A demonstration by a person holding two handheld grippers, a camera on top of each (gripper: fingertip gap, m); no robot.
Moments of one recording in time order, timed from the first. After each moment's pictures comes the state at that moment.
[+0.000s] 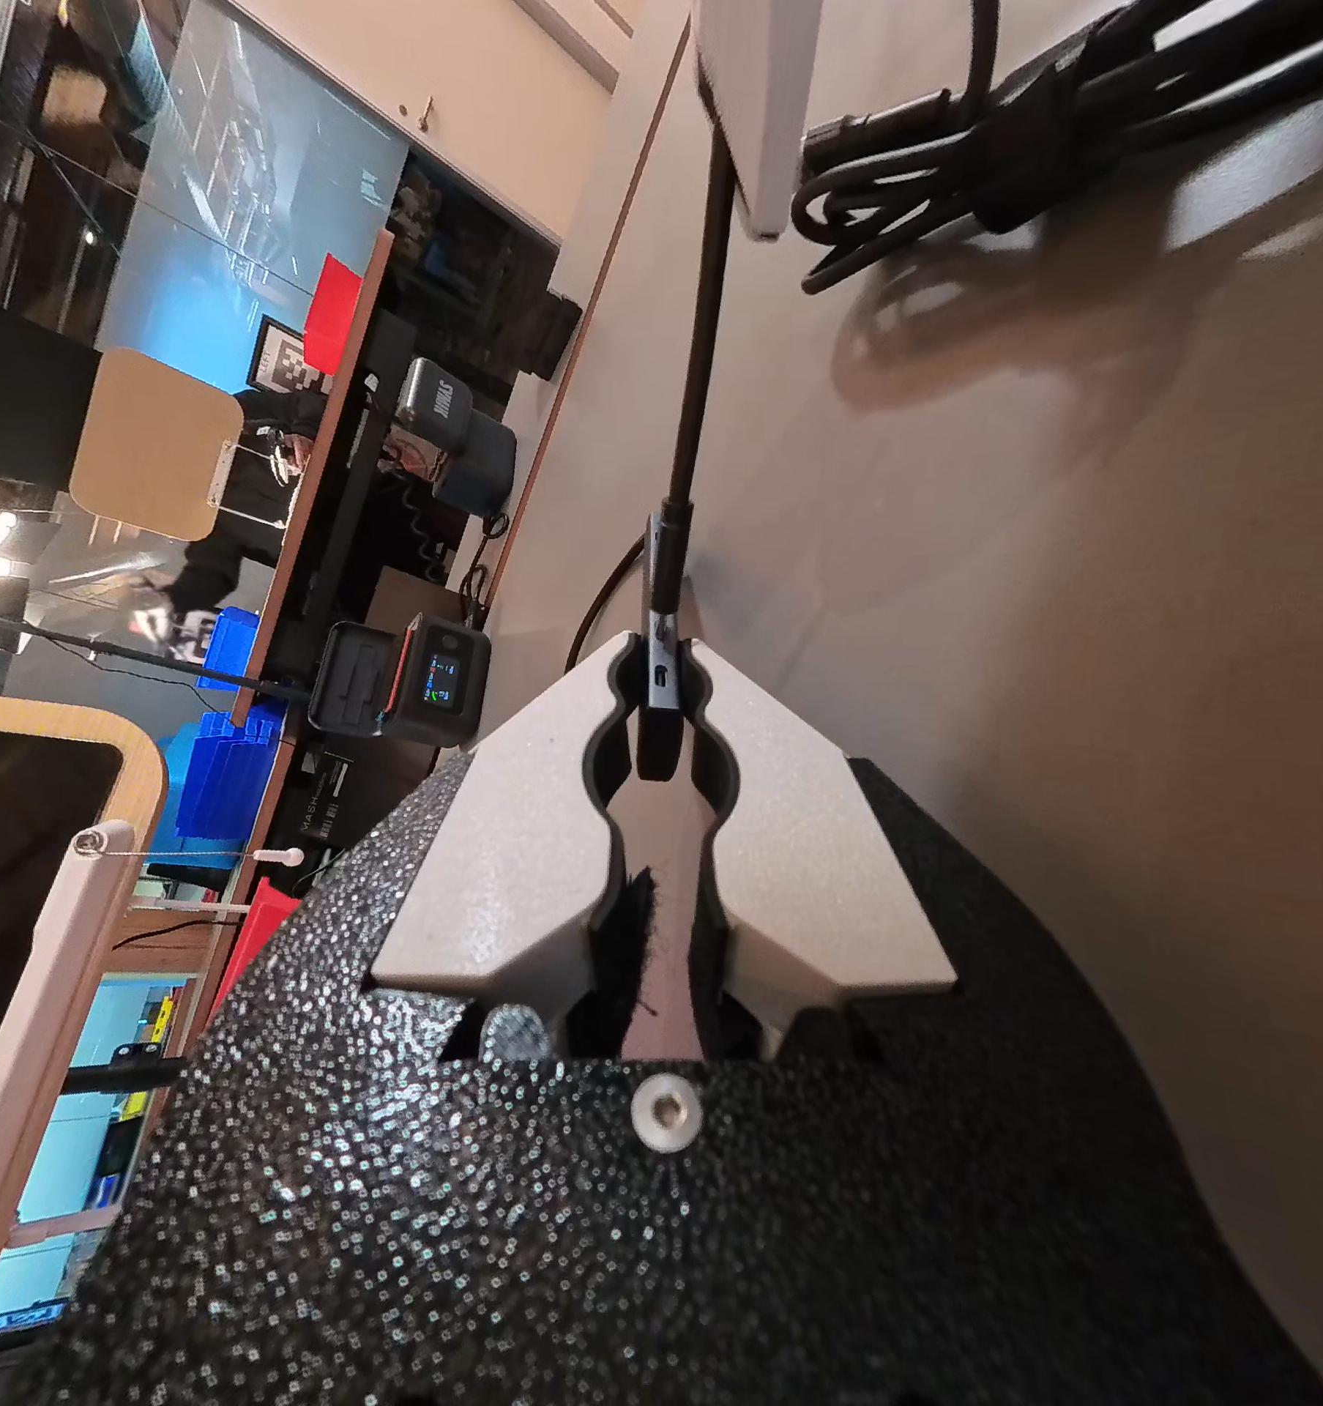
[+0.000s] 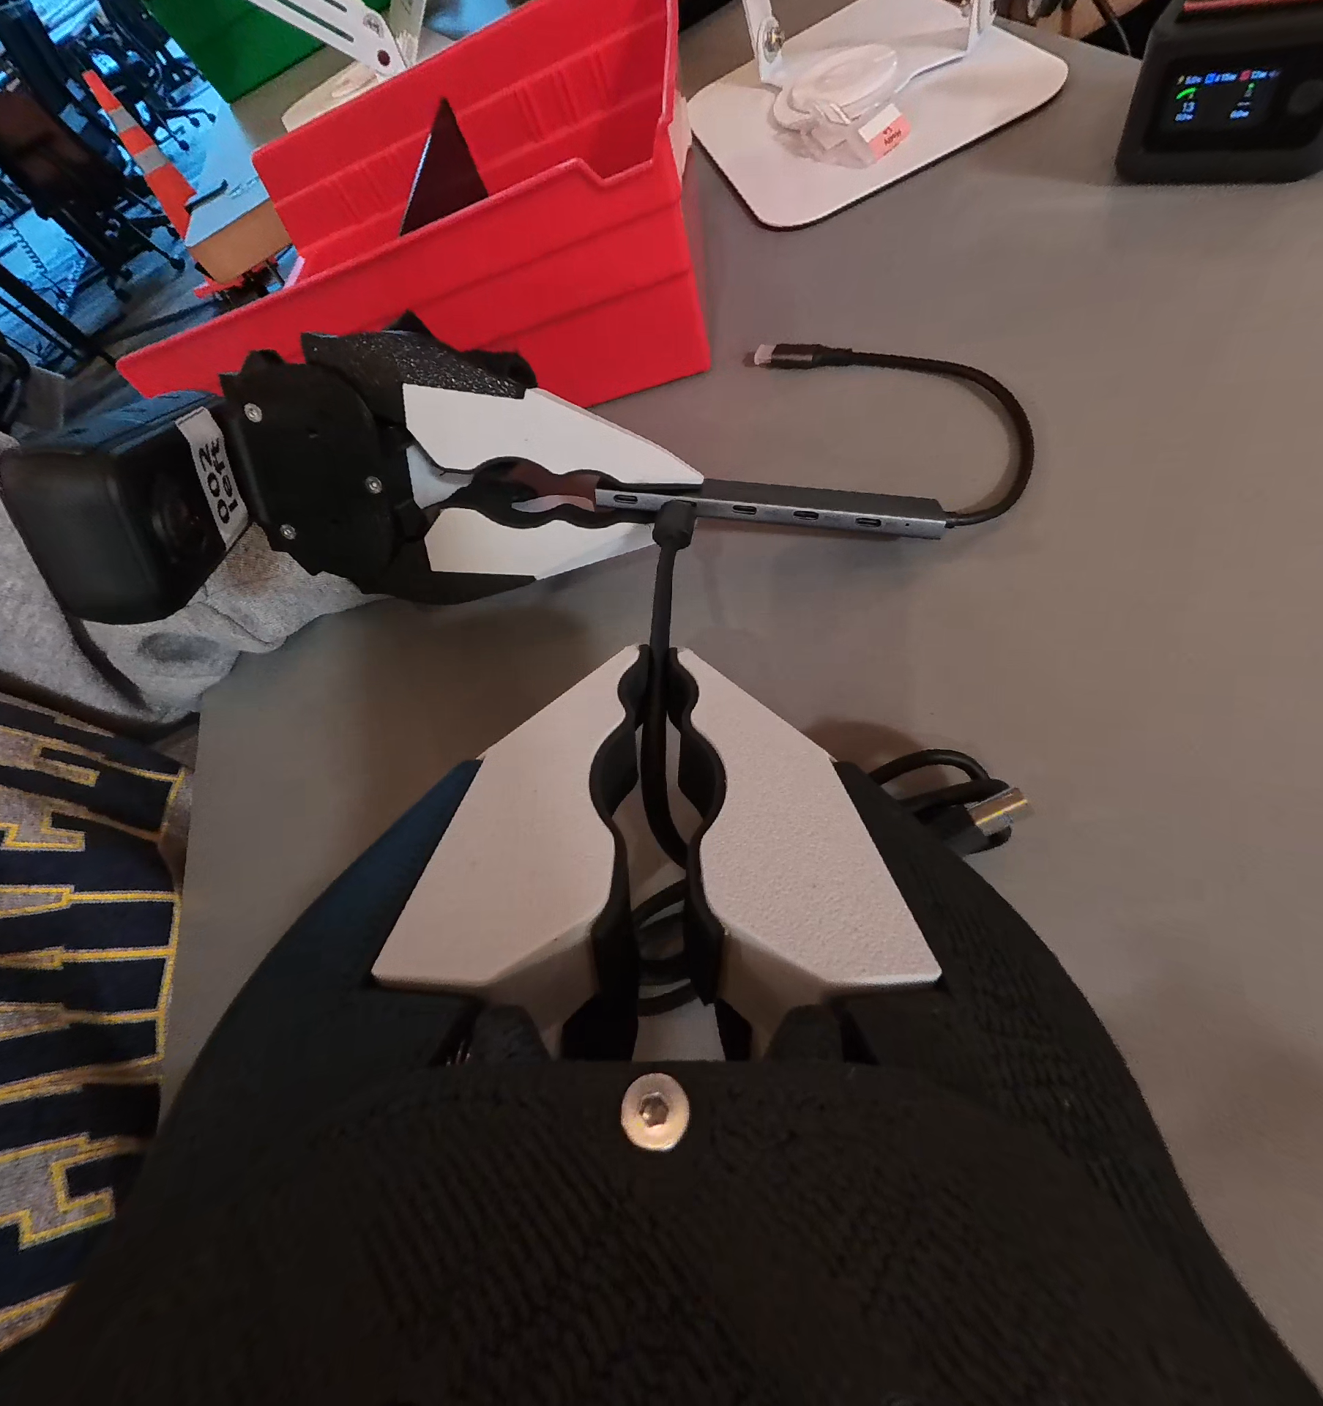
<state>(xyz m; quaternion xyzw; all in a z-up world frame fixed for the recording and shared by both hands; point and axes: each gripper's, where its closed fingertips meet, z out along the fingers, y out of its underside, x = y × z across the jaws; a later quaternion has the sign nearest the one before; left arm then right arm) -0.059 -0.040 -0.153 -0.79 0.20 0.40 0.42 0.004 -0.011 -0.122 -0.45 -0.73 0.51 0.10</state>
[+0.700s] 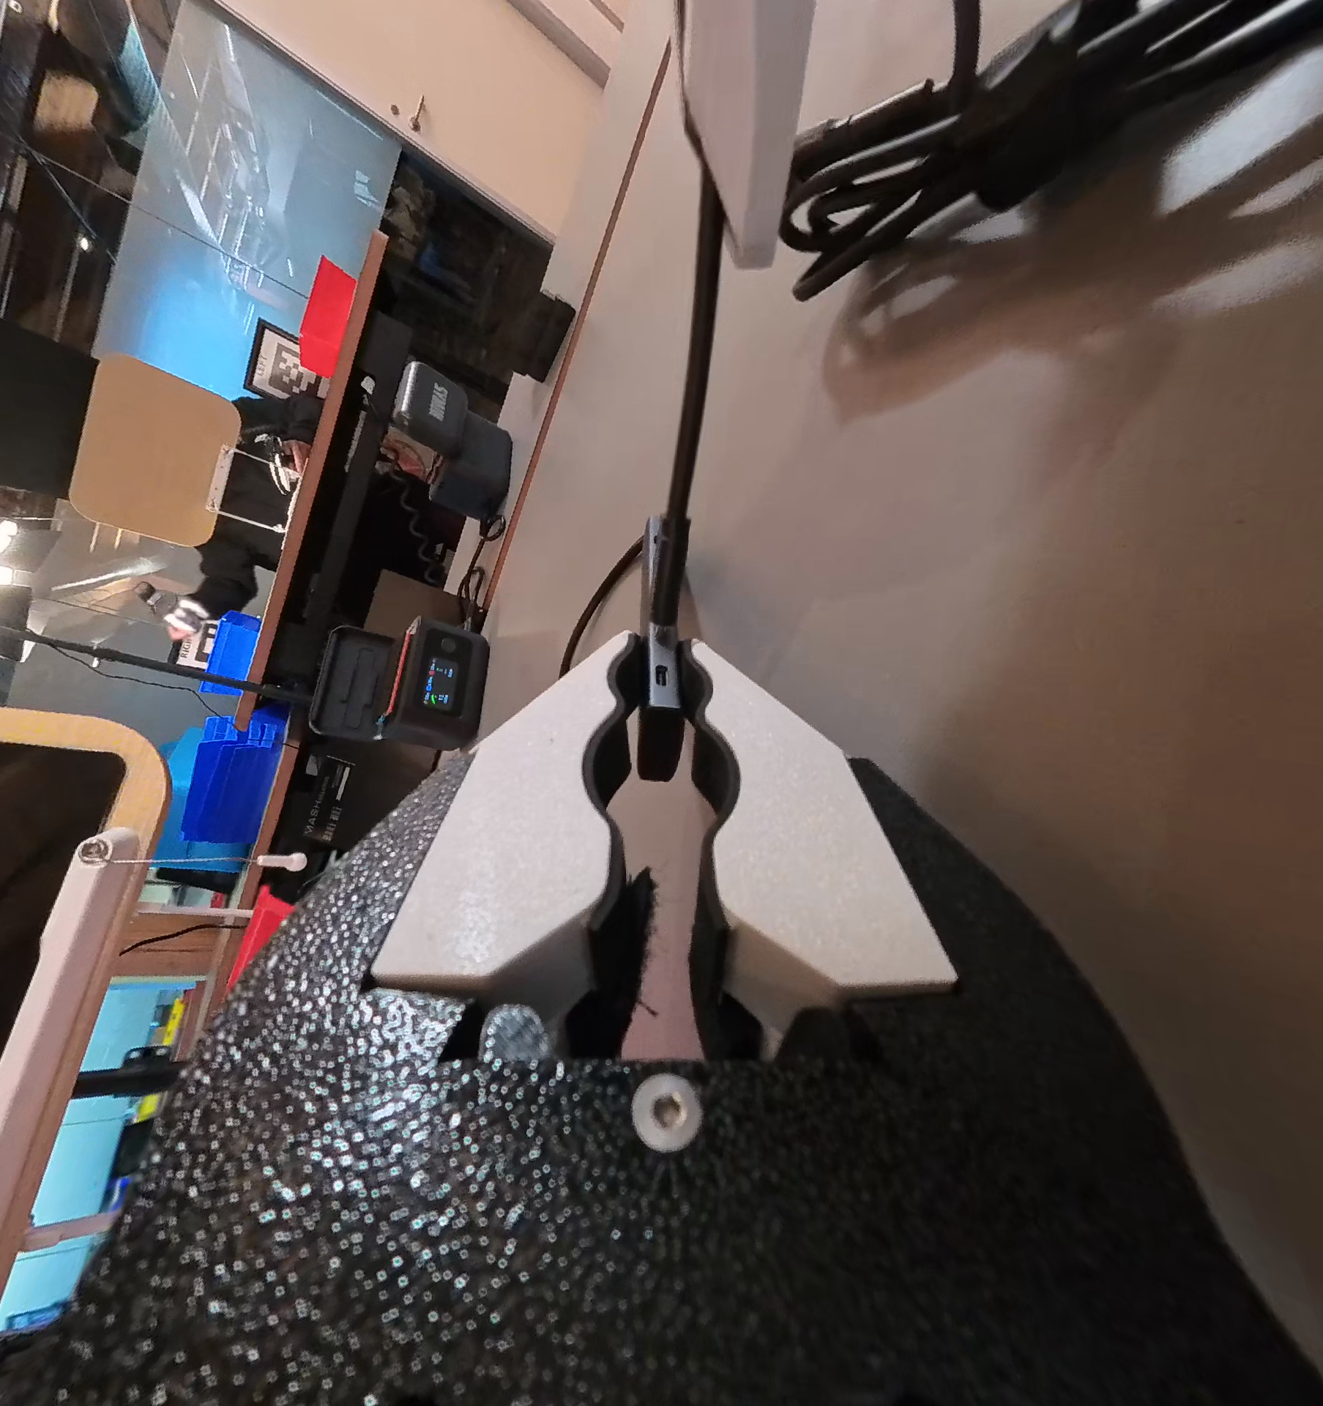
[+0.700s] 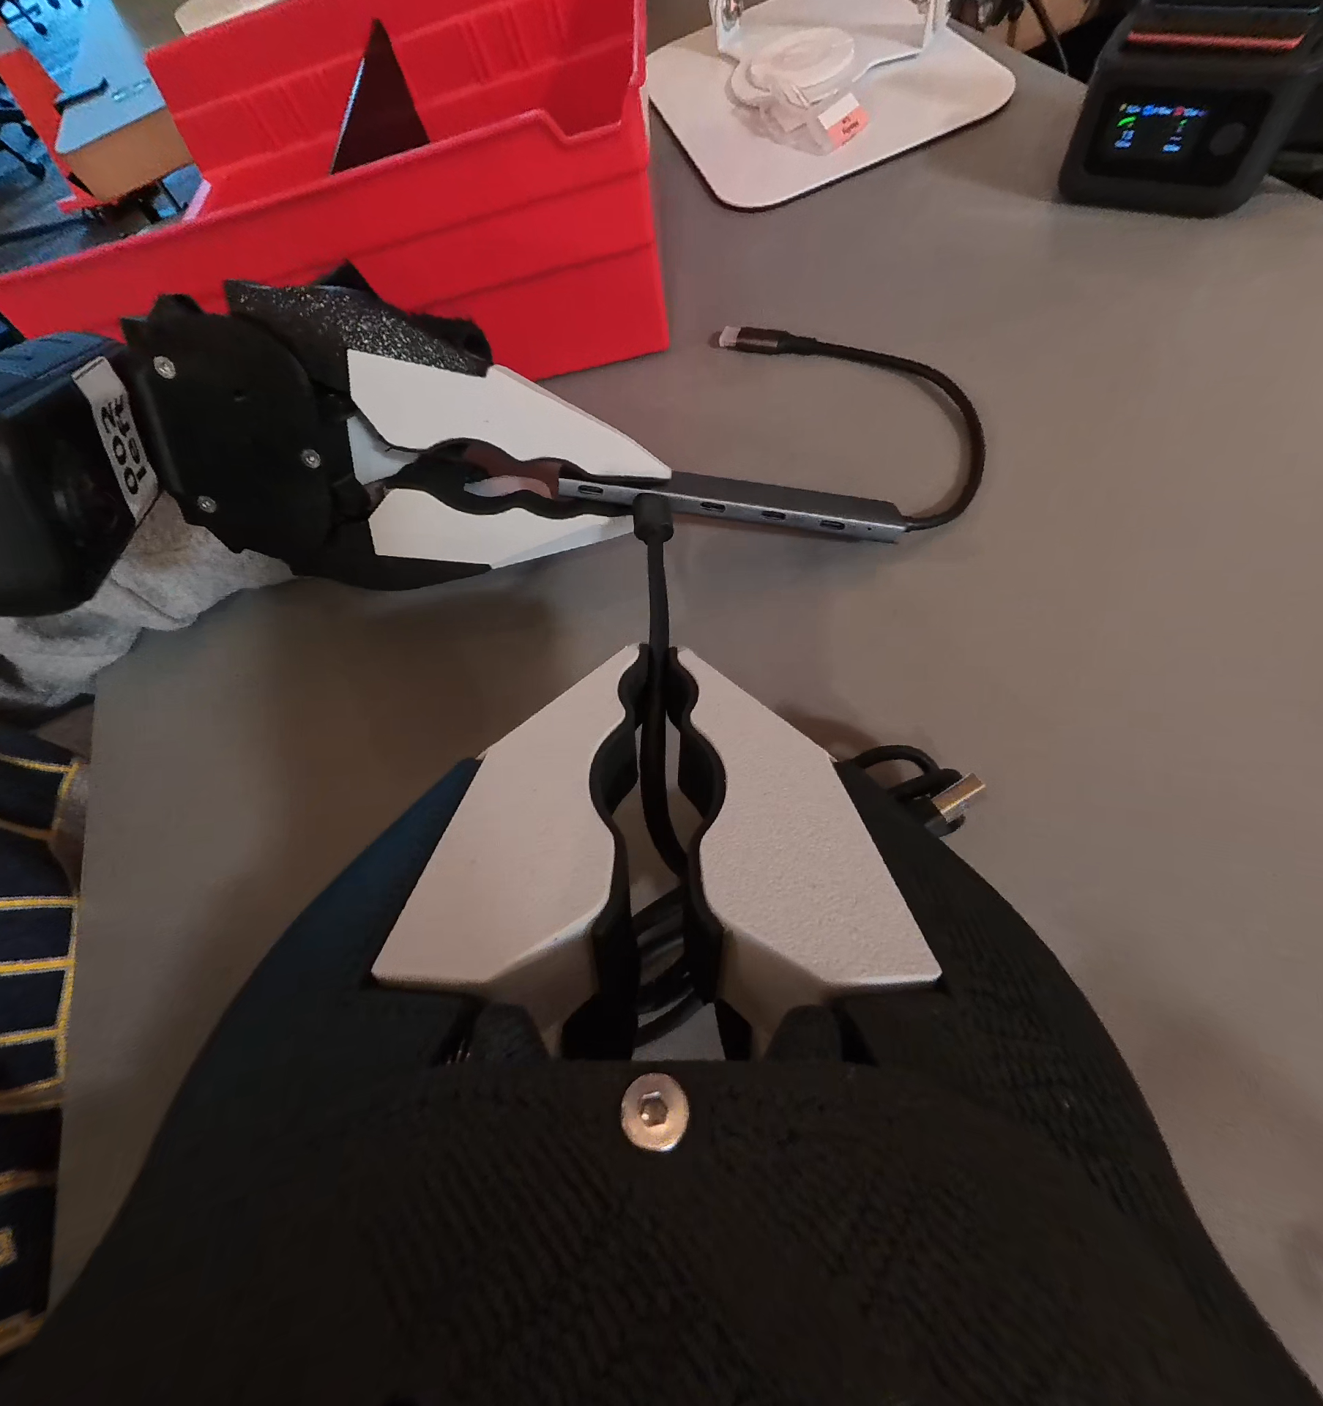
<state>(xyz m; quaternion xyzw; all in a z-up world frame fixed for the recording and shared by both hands) -0.058 -0.039 -0.154 -0.79 0.20 0.41 0.42 0.000 -0.008 -0.128 -0.45 -0.75 0.47 0.14</state>
